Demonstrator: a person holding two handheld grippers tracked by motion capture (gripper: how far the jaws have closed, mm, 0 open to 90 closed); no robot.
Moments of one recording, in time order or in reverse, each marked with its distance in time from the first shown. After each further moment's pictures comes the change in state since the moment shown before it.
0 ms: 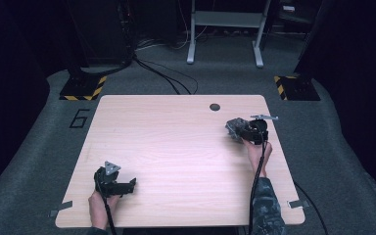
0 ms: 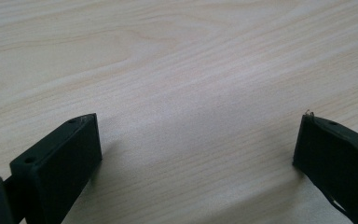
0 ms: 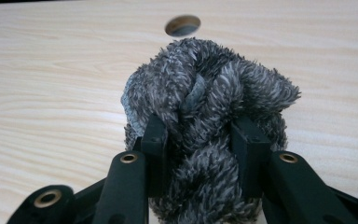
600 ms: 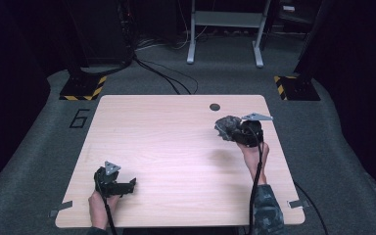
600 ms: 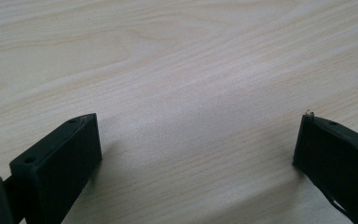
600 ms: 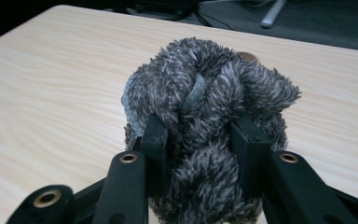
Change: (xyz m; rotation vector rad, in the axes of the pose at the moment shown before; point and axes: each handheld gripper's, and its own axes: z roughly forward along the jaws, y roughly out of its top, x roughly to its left) left arm 0.000 0.000 0.000 0.000 0.000 0.000; right arm 0.061 0.011 -0.047 -0.054 0.095 -0.188
